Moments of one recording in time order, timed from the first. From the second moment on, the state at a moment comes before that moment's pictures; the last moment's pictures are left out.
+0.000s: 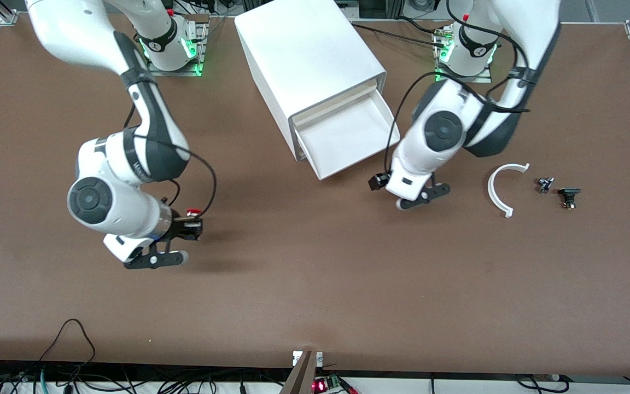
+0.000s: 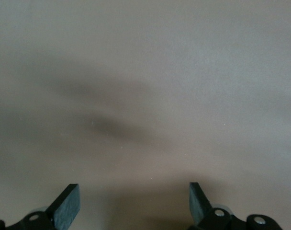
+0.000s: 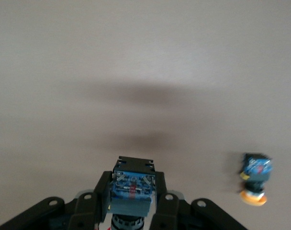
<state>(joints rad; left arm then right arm) -0.23 0.39 -0.32 -1.83 0.04 2.12 -0.98 0.26 0.66 -0.01 -1.33 0.07 1.95 0.11</state>
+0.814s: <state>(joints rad) -0.31 0.39 -0.35 -1.86 0.05 2.13 -1.12 0.13 0.70 -0.01 -1.62 0.07 2.27 -0.12</state>
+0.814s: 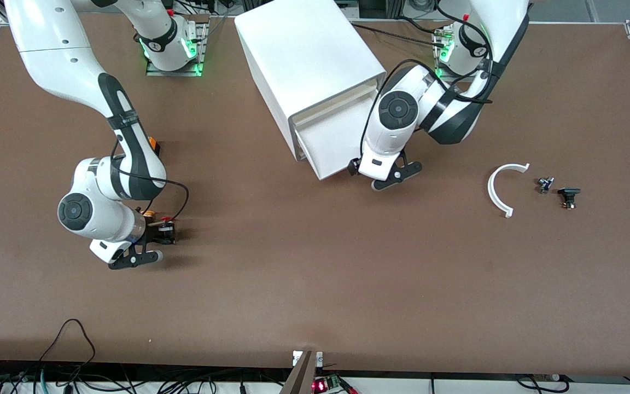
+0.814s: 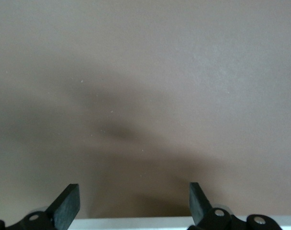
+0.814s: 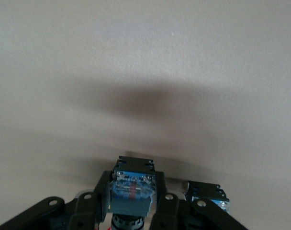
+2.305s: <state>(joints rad) -0.31 0.37 -0.52 -1.93 0.02 2.12 -1.31 0.12 0.24 -0.06 -1.70 0.07 2.02 -0.06</state>
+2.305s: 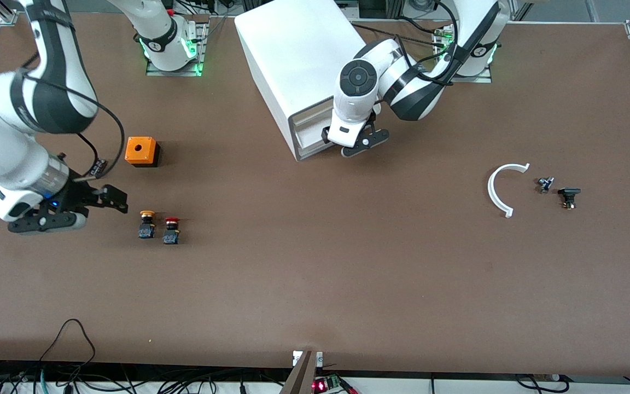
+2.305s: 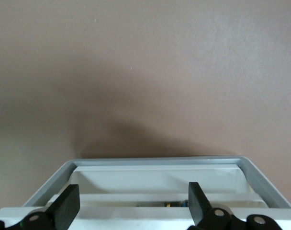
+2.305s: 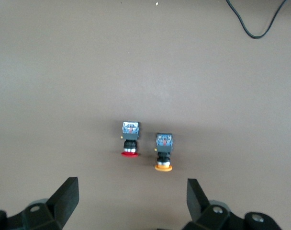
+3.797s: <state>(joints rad) -0.15 0.34 -0.57 -1.90 -0.04 1.98 -1.13 0.12 -0.22 -0.08 -1.93 0.03 1.79 0.09</state>
